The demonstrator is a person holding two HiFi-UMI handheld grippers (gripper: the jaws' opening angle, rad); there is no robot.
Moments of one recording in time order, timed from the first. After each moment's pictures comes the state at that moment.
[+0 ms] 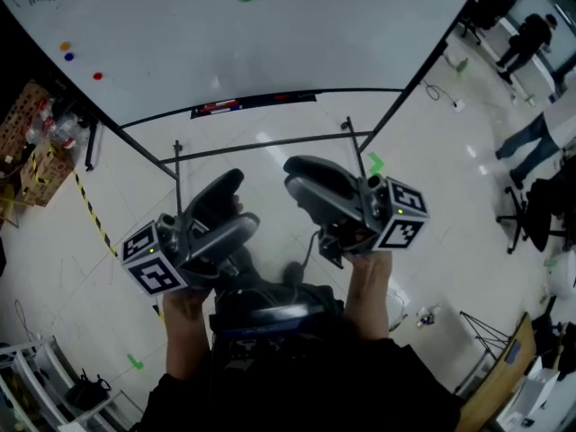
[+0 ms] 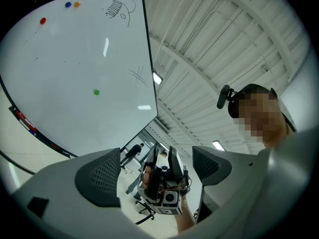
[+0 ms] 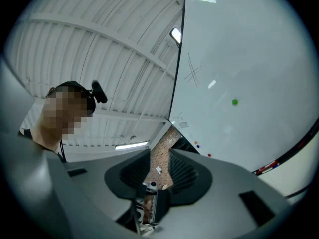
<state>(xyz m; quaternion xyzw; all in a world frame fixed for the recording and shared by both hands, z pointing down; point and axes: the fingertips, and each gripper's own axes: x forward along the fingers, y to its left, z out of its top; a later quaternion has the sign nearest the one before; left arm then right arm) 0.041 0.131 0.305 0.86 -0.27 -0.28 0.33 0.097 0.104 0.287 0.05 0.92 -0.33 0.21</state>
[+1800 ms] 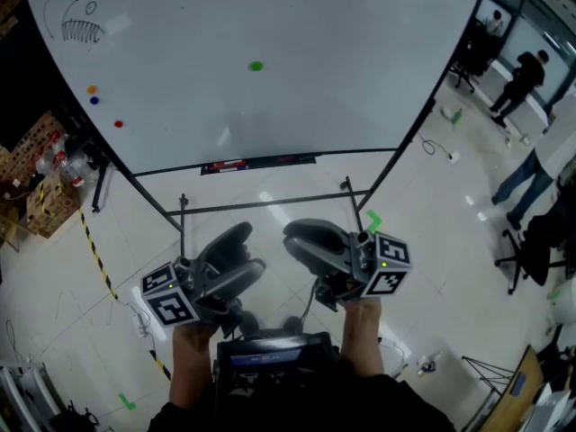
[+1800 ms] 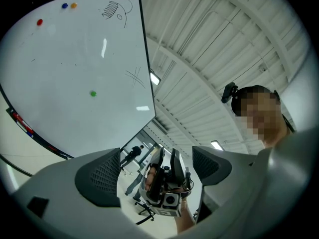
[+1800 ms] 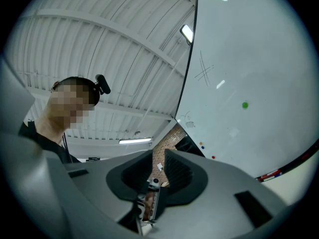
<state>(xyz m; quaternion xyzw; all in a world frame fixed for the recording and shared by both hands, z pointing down) 0.045 0.141 0.298 0.86 -0.27 -0.29 0.32 0.097 0.127 0.280 0.07 0.94 -0.28 0.20</state>
